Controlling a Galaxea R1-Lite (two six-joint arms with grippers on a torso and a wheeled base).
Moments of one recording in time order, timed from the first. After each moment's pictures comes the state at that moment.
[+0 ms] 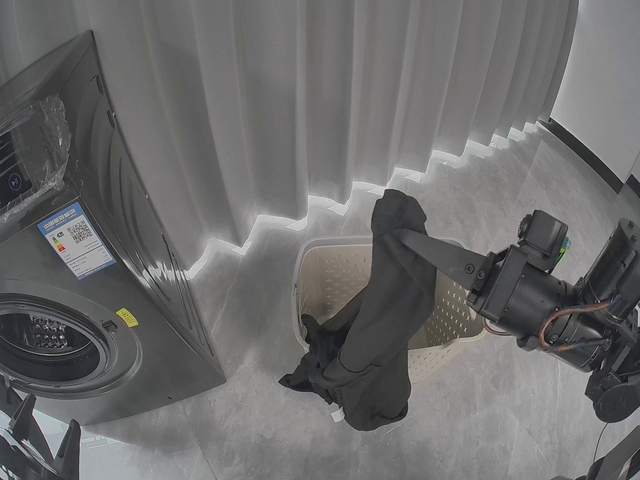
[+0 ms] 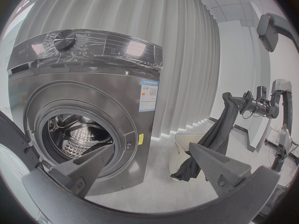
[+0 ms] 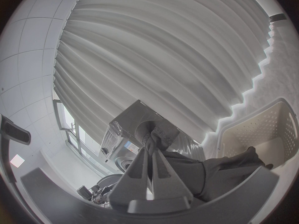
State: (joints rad) left arm 0.00 0.02 -0.02 -0.07 -0.07 -0.12; right arm 0.75 1.60 -0.48 -1.33 0.22 0.71
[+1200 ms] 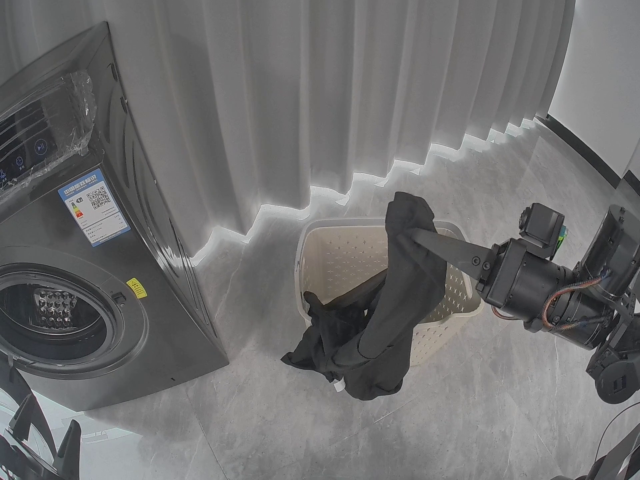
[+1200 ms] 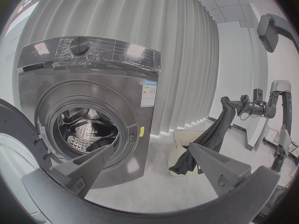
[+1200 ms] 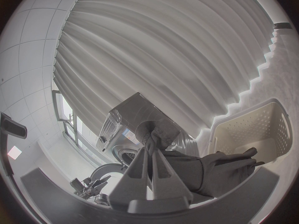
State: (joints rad) left arm 0.00 0.02 -0.02 -0.07 -0.07 -0.12; right arm 0.62 1.60 -0.51 -1.25 0.35 0.66
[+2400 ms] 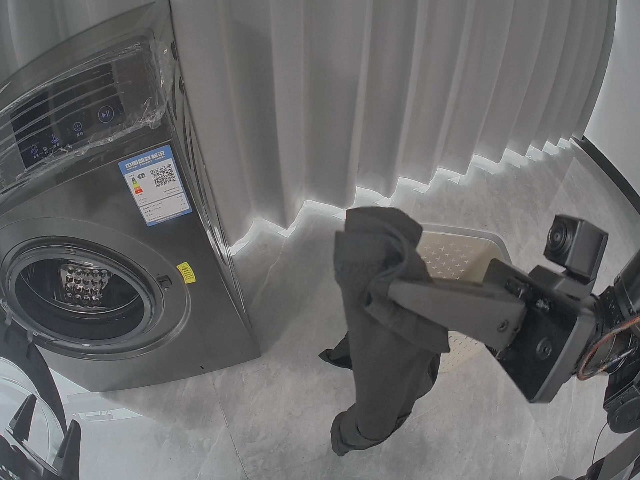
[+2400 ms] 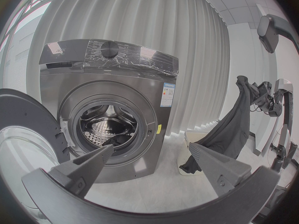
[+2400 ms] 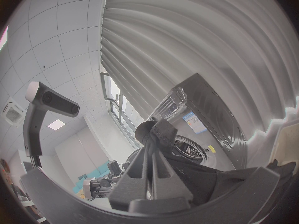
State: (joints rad) left arm 0.00 0.02 -0.02 -0.07 -0.08 -0.12; right arm 0.86 1.52 -0.48 -1.37 0.53 0.56
